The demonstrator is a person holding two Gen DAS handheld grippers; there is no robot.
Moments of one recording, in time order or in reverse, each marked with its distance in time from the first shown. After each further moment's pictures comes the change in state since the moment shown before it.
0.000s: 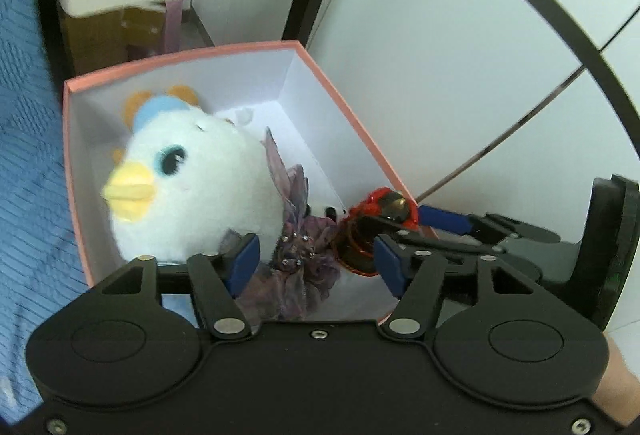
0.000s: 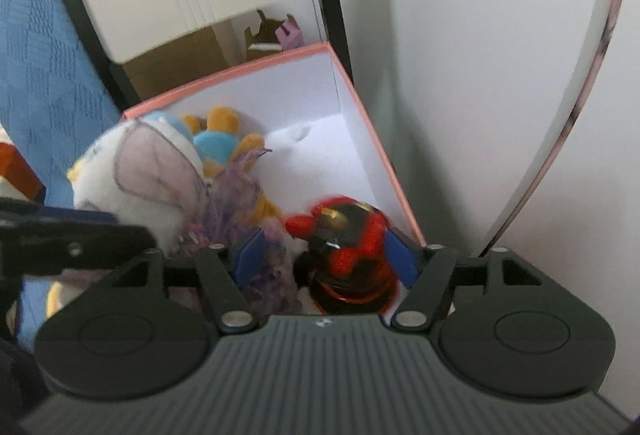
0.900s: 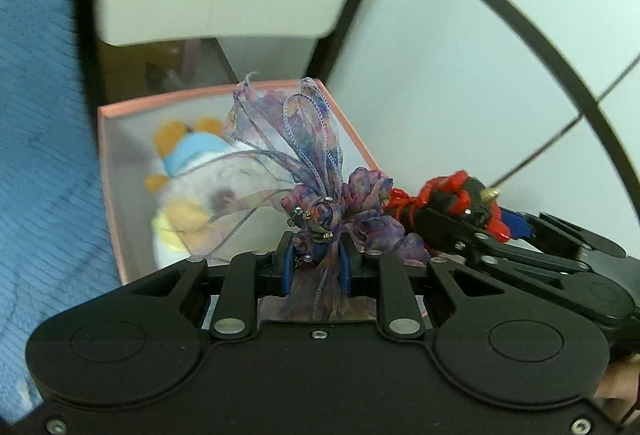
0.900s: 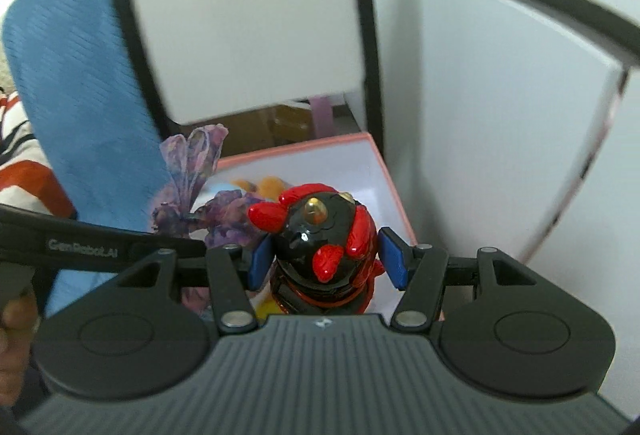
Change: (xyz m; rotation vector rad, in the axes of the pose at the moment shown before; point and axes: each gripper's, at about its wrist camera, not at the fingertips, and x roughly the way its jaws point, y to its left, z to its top) left arm -0.013 0.014 0.025 -0.041 -0.046 0.017; right arm -0.066 0.029 0.030 -0.080 -0.134 0.028
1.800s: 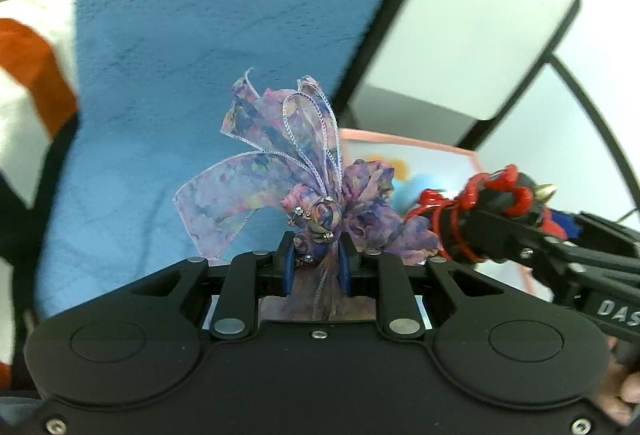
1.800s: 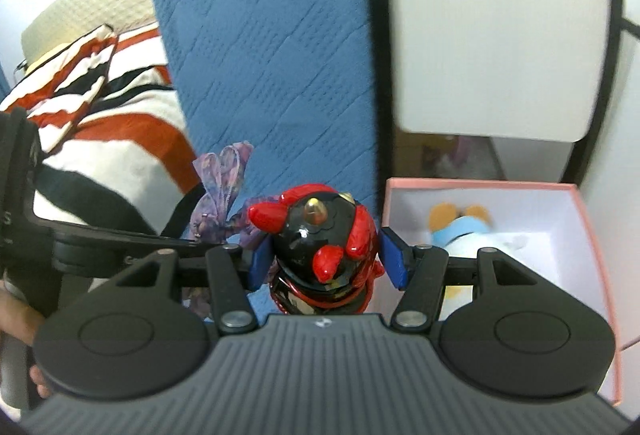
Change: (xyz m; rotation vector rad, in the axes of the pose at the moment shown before) left arm -0.115 0.206 -0.038 -0.261 -0.152 0.126; right arm 0.000 0.209 0.032 -0.225 0.034 0.262
